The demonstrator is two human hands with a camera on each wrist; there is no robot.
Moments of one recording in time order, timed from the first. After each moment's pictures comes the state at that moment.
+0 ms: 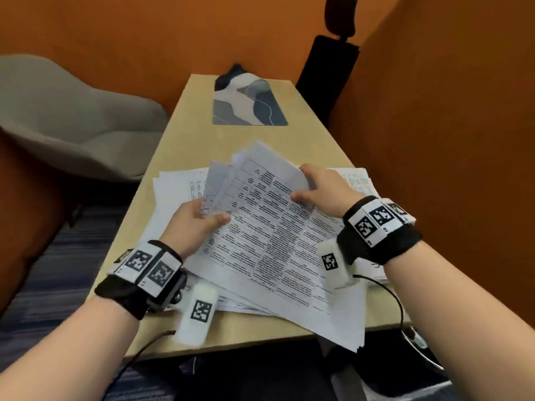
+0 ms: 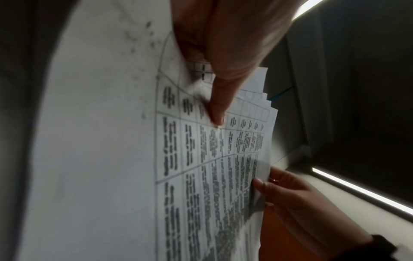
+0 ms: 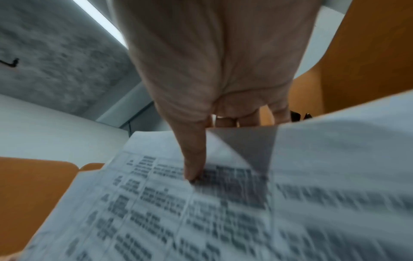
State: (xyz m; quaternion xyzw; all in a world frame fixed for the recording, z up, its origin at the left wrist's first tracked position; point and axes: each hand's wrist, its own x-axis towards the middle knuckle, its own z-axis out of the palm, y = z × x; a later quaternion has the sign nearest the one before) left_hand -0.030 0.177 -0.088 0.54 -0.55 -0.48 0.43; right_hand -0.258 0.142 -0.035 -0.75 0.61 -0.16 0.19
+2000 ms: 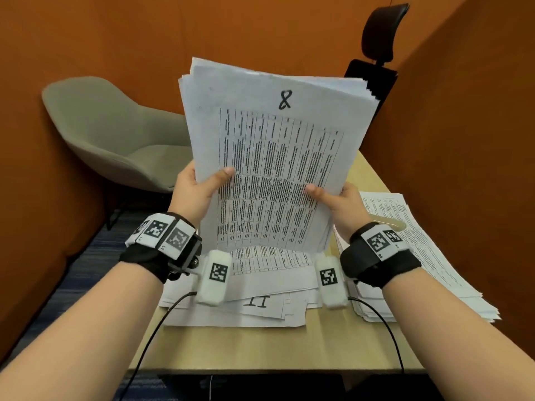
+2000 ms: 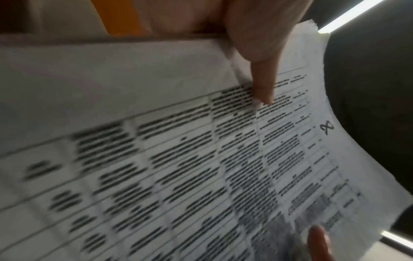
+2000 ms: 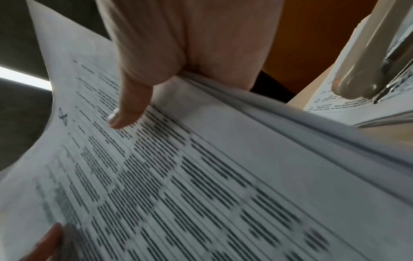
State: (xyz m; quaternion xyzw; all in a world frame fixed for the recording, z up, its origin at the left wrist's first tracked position) left_hand 0.018 0.132 -0.050 0.45 -0.50 -0.38 0.63; right_hand -0.220 0.121 -0.056 -0.56 0.39 -0.54 0.50
